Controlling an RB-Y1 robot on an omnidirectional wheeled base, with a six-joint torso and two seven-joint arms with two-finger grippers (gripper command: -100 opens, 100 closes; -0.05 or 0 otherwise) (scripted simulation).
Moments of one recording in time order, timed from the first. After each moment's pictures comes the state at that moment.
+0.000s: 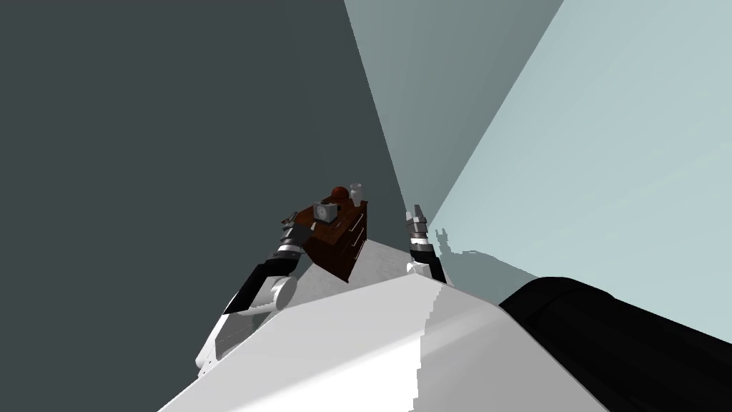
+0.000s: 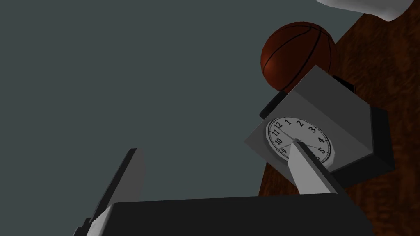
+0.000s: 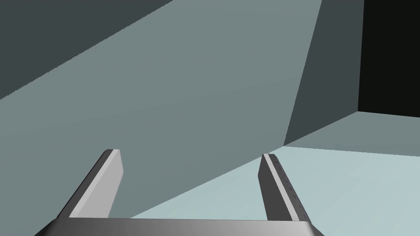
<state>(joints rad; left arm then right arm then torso) 0.33 0.23 -0.02 -2.29 0.27 0.15 0.44 0.51 0.01 -0.02 -2.22 -0.09 -0.45 0.12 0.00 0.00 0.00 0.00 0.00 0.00</state>
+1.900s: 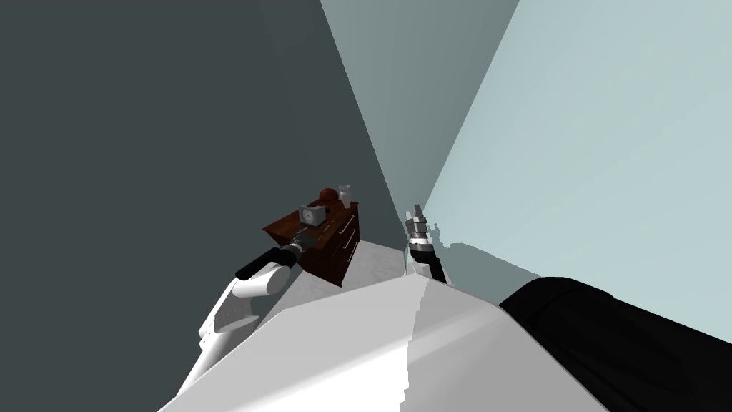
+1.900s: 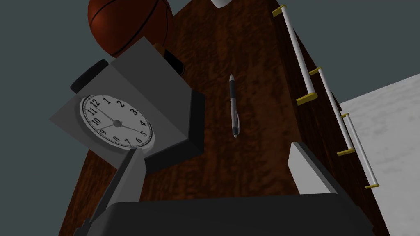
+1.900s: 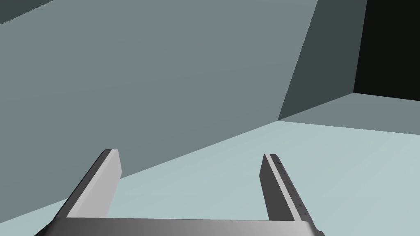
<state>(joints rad) 0.19 0.34 0.06 -2.17 0.48 0.71 0.75 0.51 0.01 -0.02 -2.22 -0.09 -0.45 0.12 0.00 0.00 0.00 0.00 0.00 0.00</state>
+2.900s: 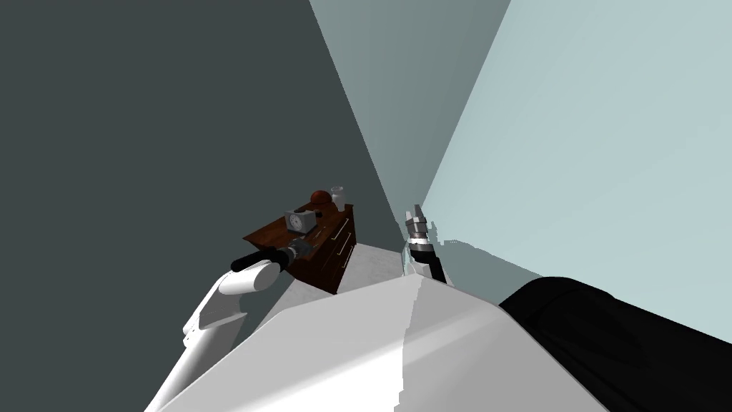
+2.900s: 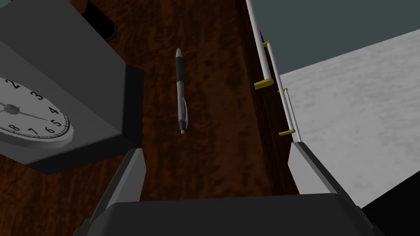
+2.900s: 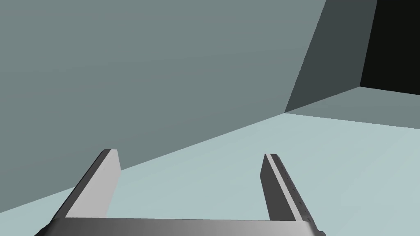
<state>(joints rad) 0.16 0.42 0.14 -2.12 0.60 0.99 0.89 0.51 0.01 -0.02 -2.22 -0.09 -0.45 0.12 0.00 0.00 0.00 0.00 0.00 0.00</state>
